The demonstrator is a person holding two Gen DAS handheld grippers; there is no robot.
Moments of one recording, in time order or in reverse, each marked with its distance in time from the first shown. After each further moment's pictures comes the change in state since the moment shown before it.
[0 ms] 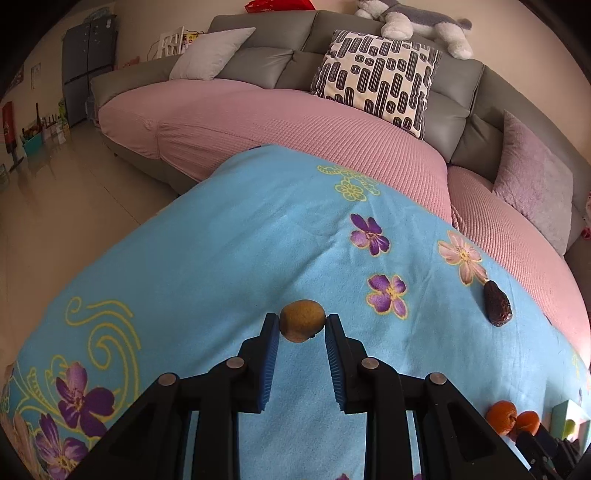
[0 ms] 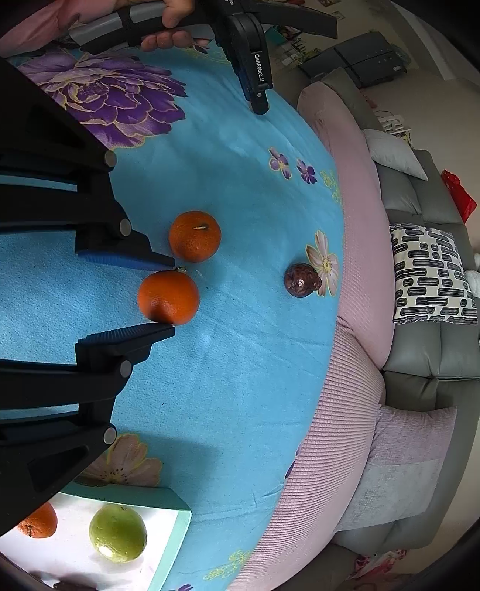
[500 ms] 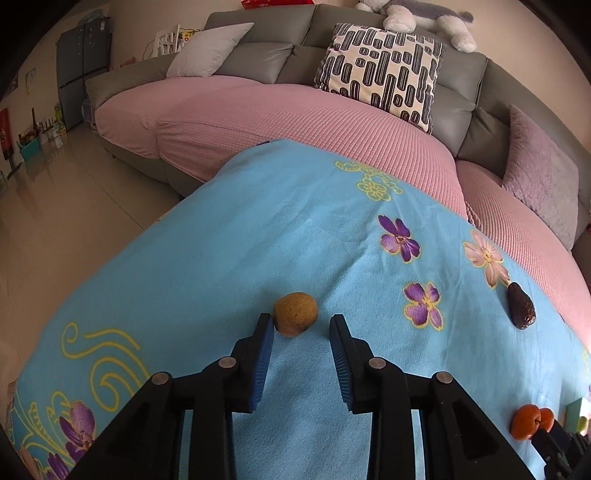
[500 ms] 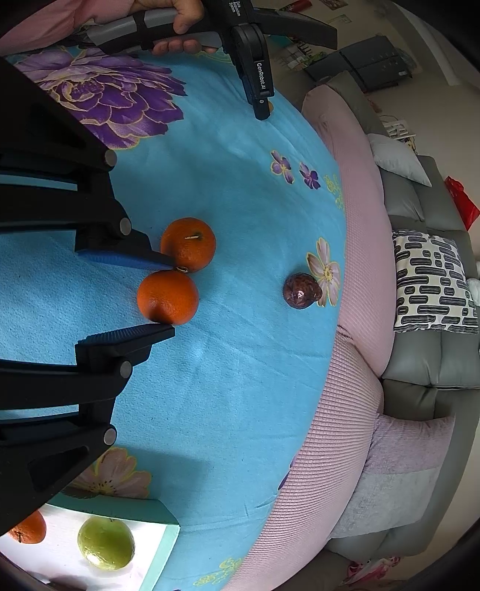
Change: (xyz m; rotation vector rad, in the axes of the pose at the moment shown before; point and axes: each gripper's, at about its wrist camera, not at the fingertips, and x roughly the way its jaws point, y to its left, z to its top) left arm 0.026 0.024 0.013 0.031 0.014 0.013; right arm 0.011 0.009 0.005 -0.030 0.003 0.009
